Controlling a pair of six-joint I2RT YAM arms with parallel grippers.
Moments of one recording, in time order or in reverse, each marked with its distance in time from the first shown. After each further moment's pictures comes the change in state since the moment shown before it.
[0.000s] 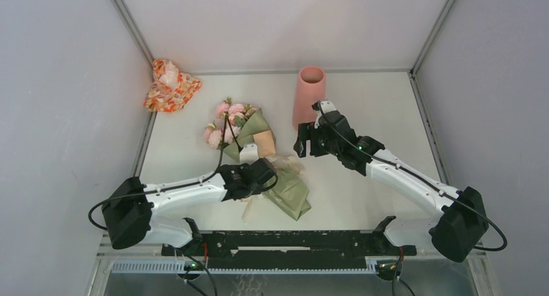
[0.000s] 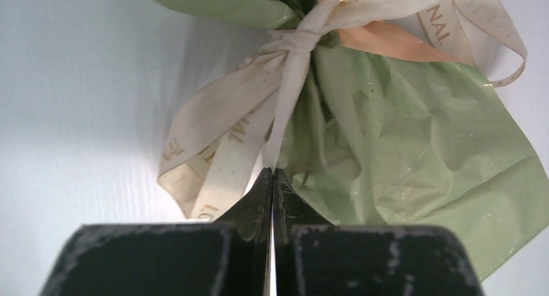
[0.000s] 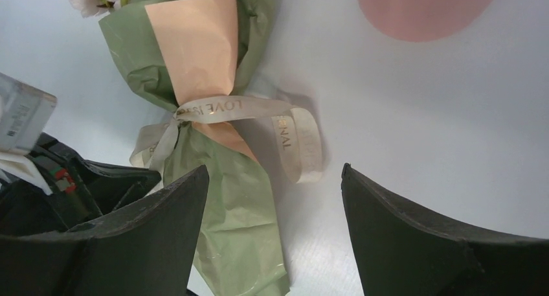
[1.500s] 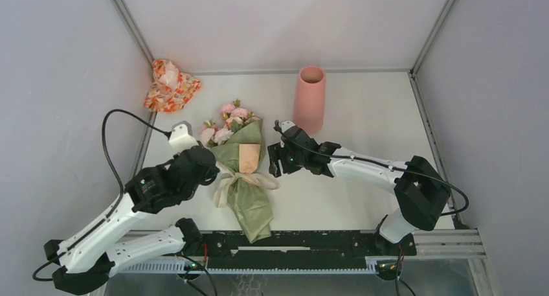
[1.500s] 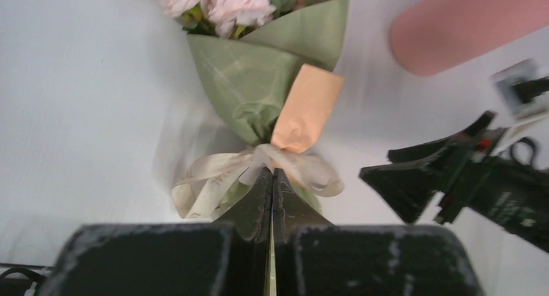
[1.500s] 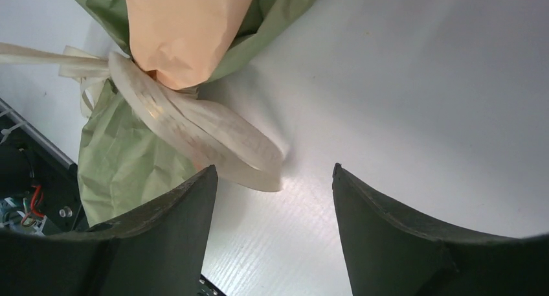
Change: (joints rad) left arm 0.097 -0.572 0.261 -0.522 -0.237 -0.012; right arm 0.185 0.318 0.040 0.118 -0.082 0.028
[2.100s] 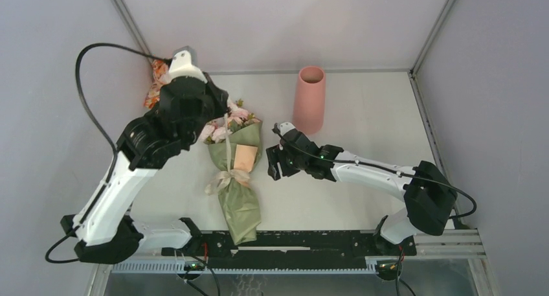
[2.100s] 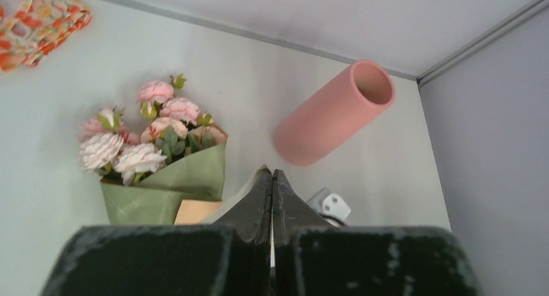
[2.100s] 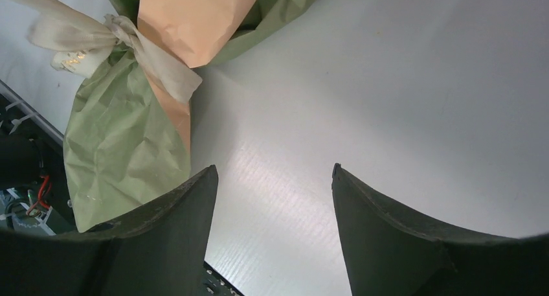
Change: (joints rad) left arm 0.092 0.401 0.724 0.142 0.061 0.373; right arm 0.061 -0.051 0.001 -0.024 0.045 0.000
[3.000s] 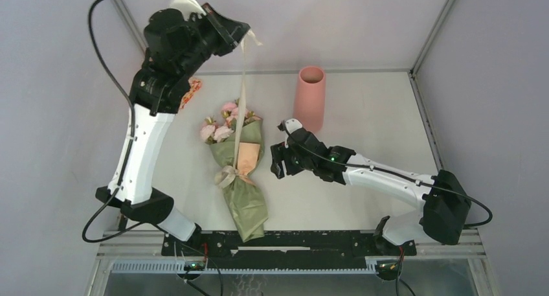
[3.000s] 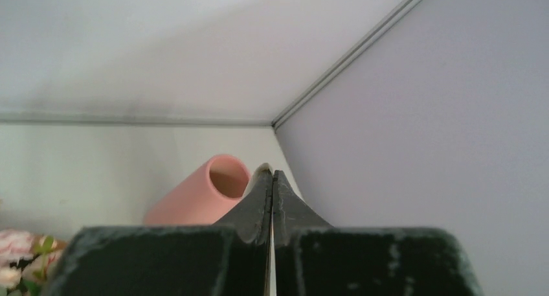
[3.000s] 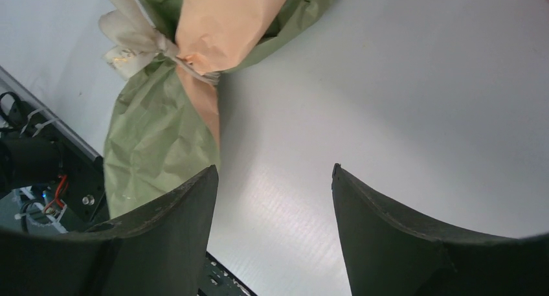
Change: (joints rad) left arm 0.342 0.399 0.446 0.293 0.672 -0.003; right arm 0.010 -0.119 -0.012 -0.043 0.059 -0.008
